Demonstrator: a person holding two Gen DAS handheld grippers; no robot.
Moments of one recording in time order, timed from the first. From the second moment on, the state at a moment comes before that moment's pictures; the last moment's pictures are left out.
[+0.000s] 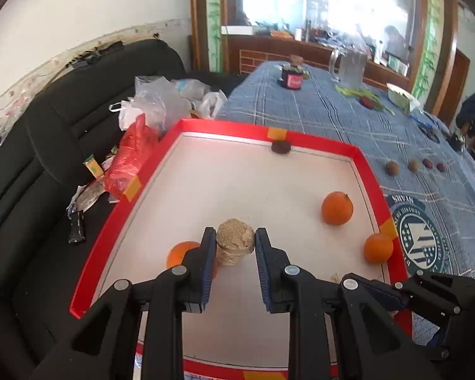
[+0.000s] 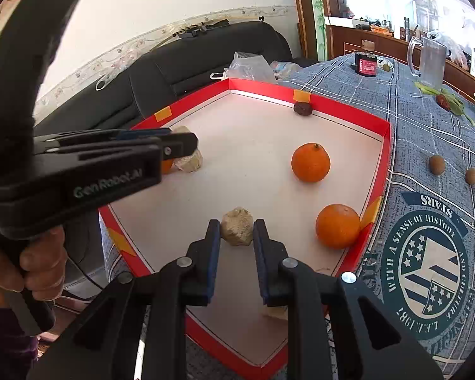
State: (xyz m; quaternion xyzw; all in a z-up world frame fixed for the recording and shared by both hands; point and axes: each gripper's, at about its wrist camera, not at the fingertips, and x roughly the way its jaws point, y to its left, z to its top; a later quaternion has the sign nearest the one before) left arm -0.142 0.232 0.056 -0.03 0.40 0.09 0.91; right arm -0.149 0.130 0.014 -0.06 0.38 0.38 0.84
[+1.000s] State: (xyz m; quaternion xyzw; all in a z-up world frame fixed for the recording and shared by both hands) left arm -0.127 0.190 0.070 -0.02 0.41 0.07 0.91; right arm -0.129 0.050 0.050 0.00 0.35 0.31 0.89
